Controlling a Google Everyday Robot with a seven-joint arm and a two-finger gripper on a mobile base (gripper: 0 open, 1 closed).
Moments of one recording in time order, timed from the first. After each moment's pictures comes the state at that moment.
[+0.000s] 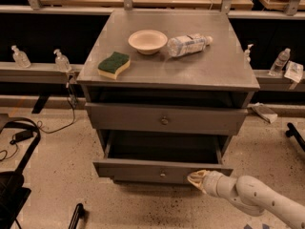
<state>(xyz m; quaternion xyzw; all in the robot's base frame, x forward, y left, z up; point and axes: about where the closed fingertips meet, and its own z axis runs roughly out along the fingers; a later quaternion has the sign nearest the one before) 0.551 -0.194 0.380 -0.48 0.75 0.10 0.44</state>
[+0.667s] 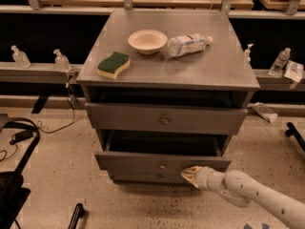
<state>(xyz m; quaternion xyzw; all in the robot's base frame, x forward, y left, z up) 0.585 -0.178 0.347 -0.47 0.76 0.11 0.44</state>
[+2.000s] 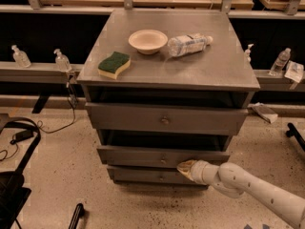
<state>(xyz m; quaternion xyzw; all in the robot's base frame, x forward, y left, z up) 0.618 -0.158 0.345 -0.48 0.75 0.11 0.44</state>
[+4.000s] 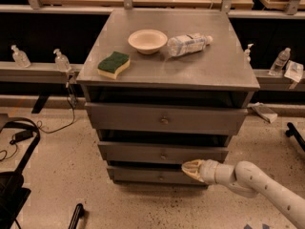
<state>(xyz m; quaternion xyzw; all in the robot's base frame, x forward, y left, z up) 0.592 -0.172 0.389 -0.50 0.69 0.19 0.48</state>
